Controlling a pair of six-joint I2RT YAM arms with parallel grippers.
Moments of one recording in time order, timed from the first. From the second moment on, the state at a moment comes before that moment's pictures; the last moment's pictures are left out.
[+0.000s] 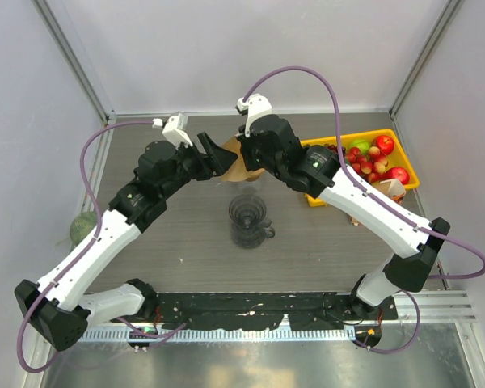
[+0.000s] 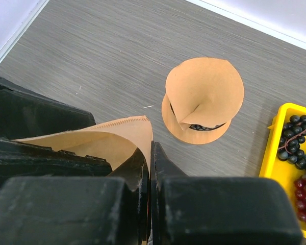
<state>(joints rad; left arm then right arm) -0.61 1.10 1.13 -0.22 0.02 -0.71 0.92 1.55 1.76 -0.65 0.37 0.22</state>
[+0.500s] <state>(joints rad) -0.62 1.12 1.13 -0.18 0.06 -0.71 0.93 1.55 1.76 -0.66 0.35 0.25</state>
